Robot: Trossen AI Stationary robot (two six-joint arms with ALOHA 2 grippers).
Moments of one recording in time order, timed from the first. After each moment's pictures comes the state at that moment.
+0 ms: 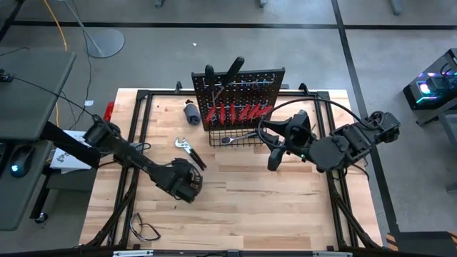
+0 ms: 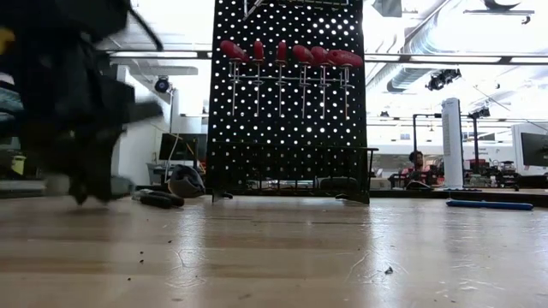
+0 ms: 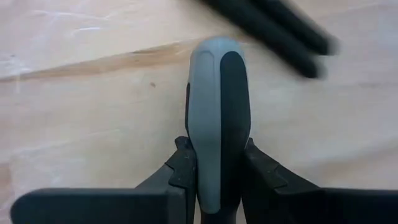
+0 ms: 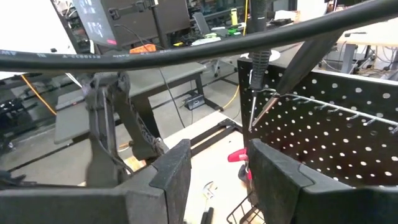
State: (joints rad) left arm -0.51 1.69 0.89 -0.78 -0.42 -1.85; right arm 0.51 1.52 1.92 -0.75 1.01 0.52
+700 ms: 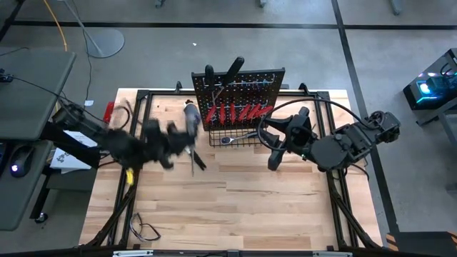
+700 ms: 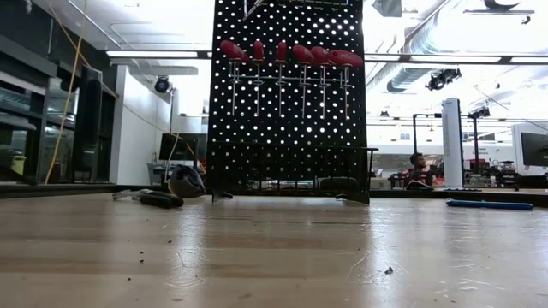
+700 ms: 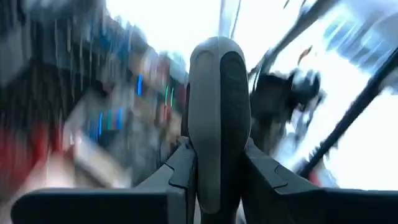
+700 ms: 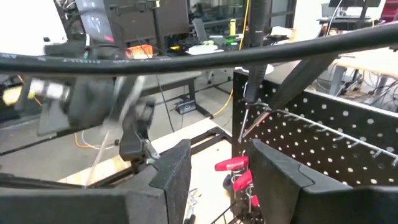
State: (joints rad) left arm -0.48 1.07 0.90 0.53 -0.76 -0.43; right arm 0.51 1.52 1.92 -0.72 1.04 0.38
